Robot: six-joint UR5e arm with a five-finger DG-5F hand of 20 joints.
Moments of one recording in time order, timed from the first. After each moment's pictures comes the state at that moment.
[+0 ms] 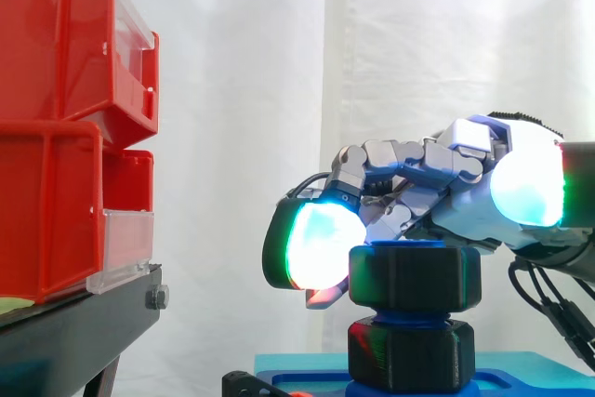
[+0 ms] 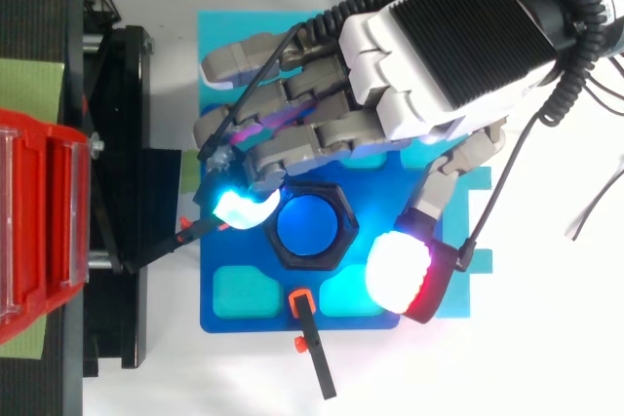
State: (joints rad) arm -0.07 -2.37 -1.22 -2.34 -2.15 -1.05
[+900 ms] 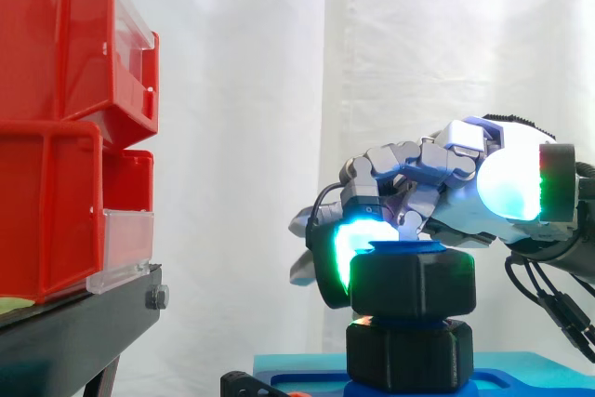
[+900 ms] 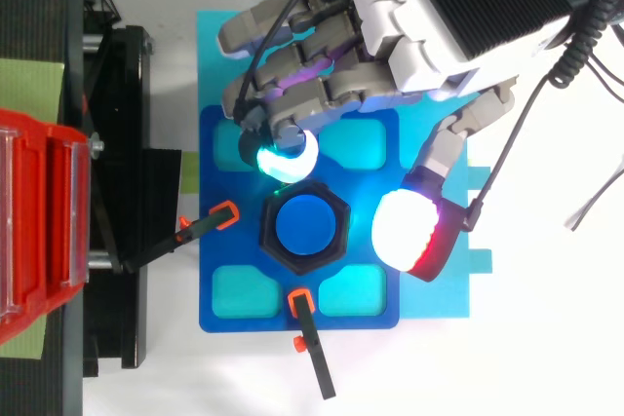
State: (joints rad) arm -0.11 -2.37 -1.22 -2.32 -2.15 -1.05
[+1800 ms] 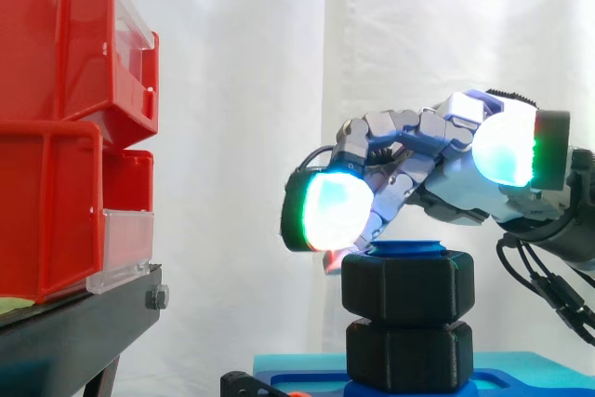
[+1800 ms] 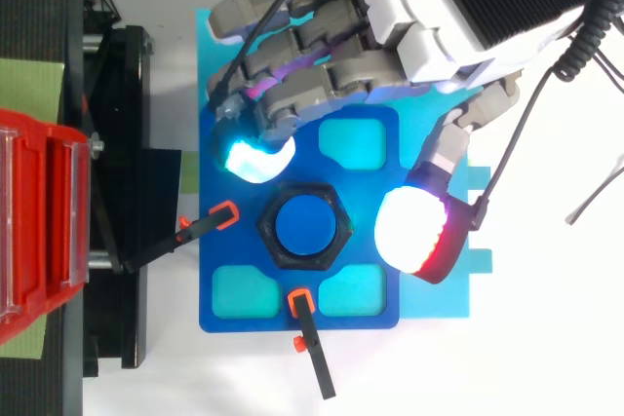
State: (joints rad) arm -0.11 -2.37 -1.22 -2.24 -2.16 -1.05
